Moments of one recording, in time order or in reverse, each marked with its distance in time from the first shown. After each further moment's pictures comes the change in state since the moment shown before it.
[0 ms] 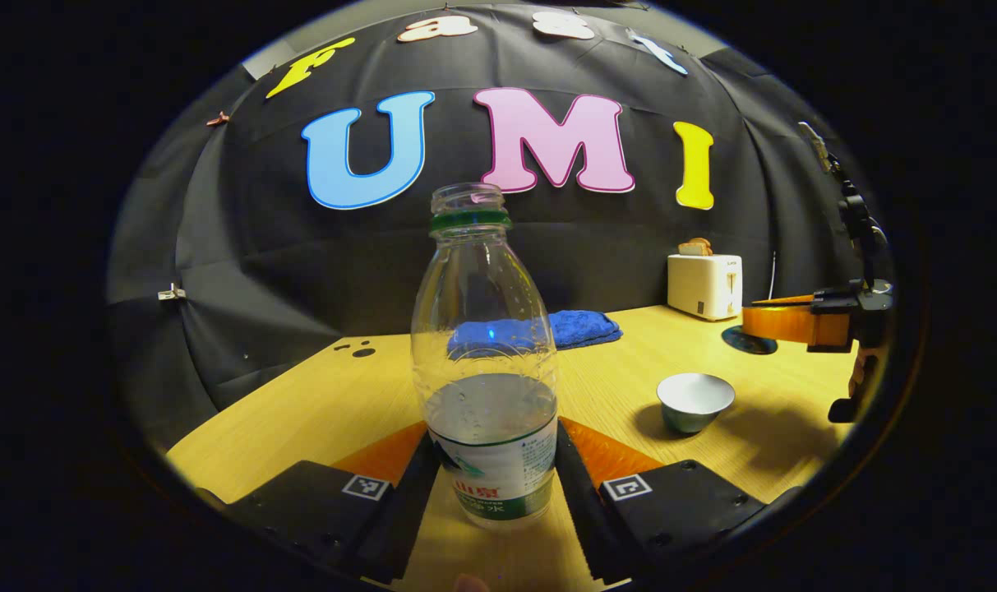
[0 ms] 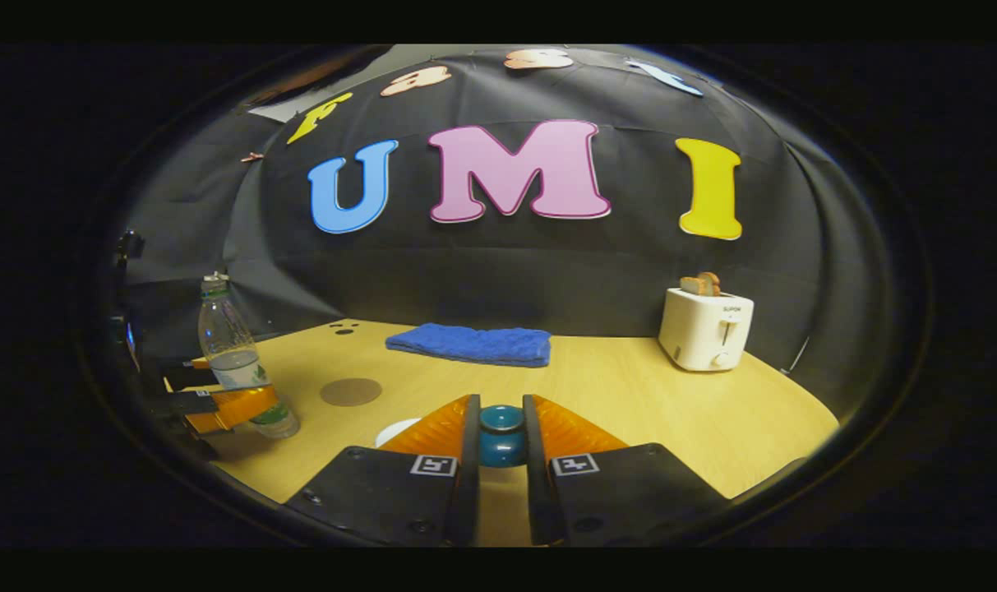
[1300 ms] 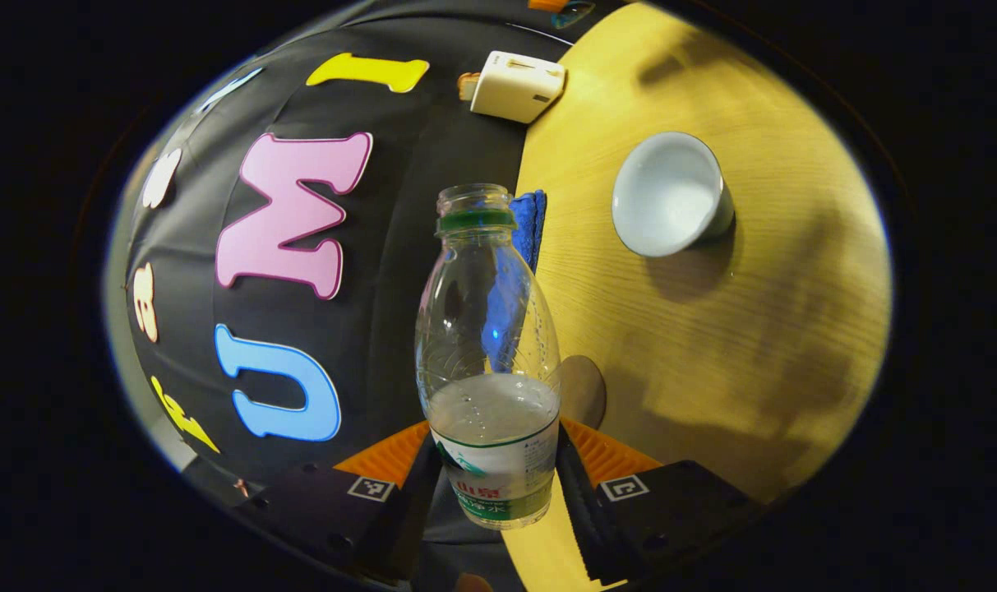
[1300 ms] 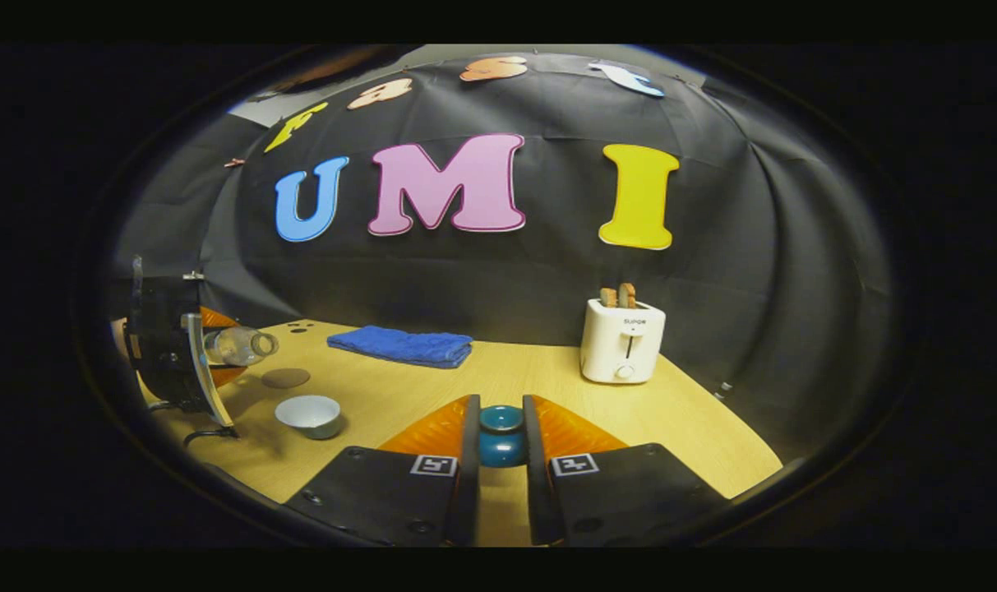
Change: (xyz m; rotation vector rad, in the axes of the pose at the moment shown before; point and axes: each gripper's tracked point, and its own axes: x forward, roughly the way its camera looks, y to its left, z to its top) left arm 0.043 -0.025 0.026 1.321 0.205 0.100; right arm -0.037 -0.125 0.013 -0.042 -0.037 -0.067
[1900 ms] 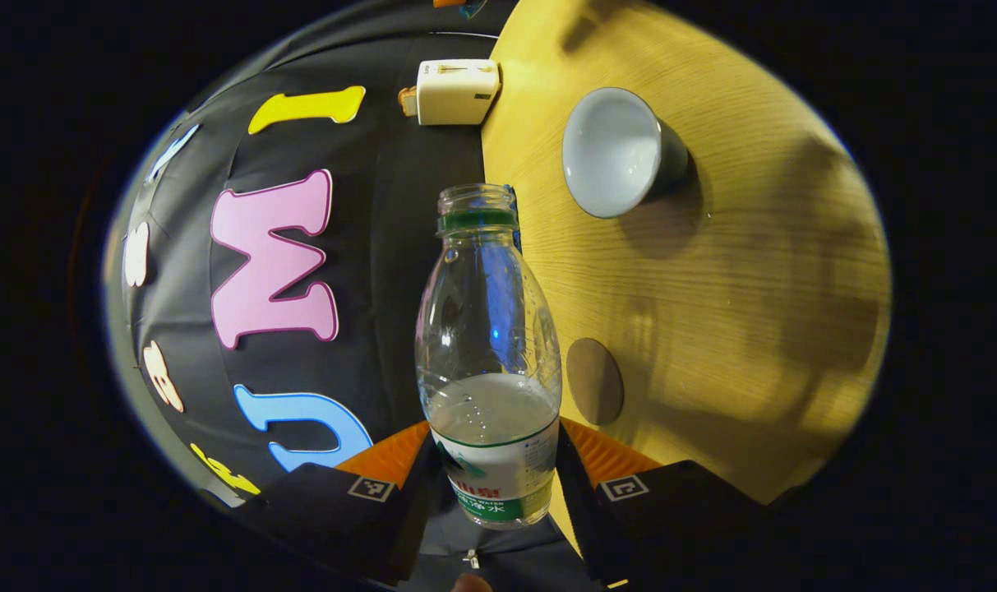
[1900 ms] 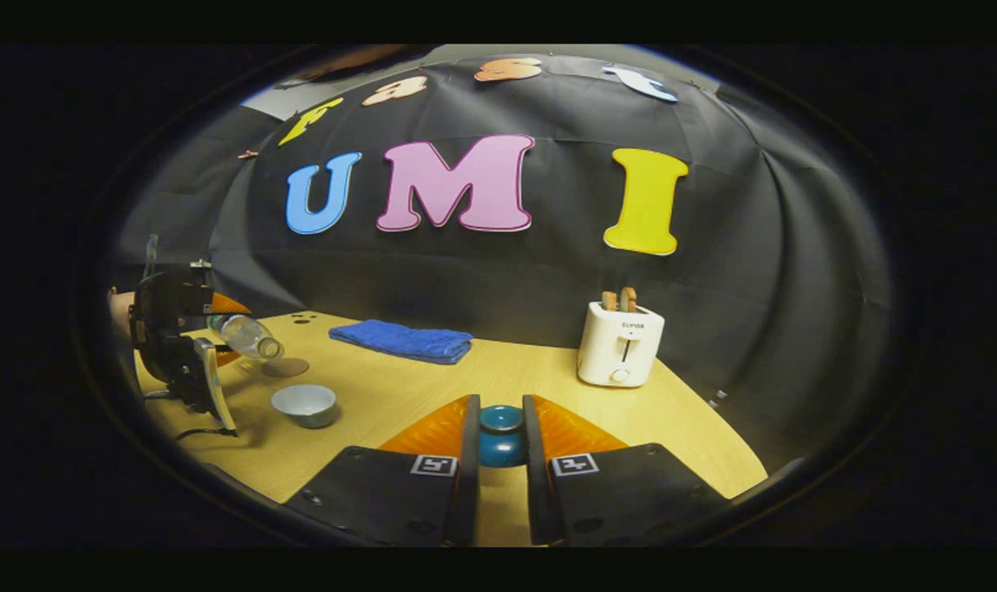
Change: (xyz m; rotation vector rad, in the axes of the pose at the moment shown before) left arm 0.003 0.005 -0.003 0.220 -0.013 0.031; right arm -0.010 -0.005 -0.002 -0.057 0.003 0.019
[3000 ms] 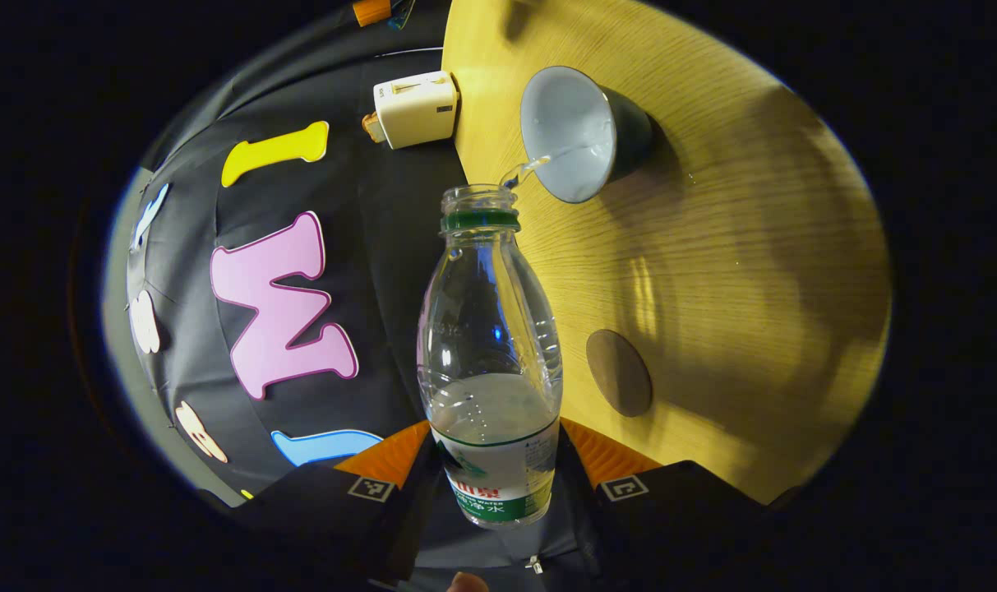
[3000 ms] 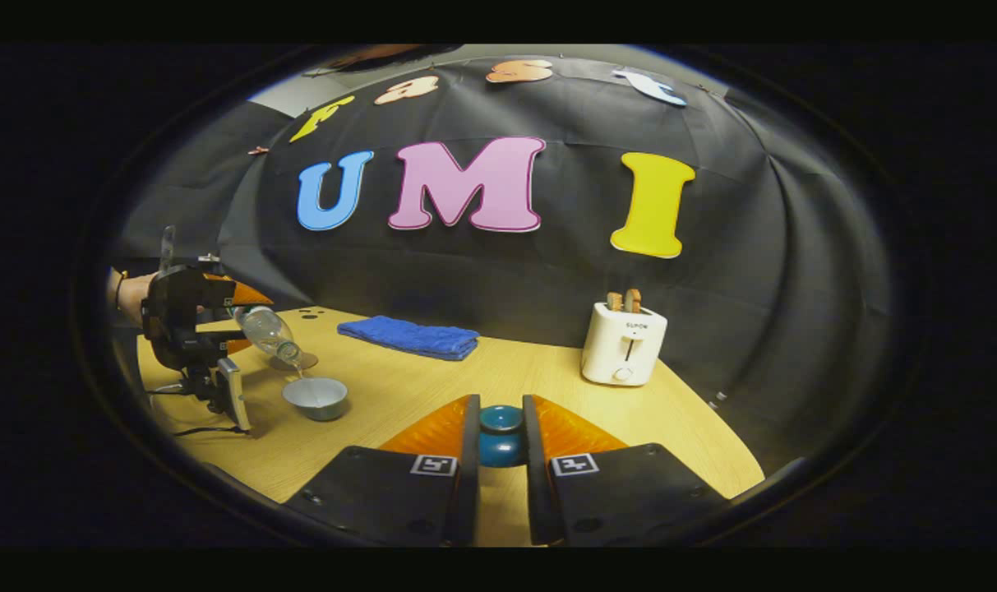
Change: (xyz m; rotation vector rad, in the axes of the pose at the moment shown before) left arm 0.011 0.012 0.009 0.192 -0.030 0.069; right arm -0.011 0.007 -0.001 -0.009 0.000 0.014
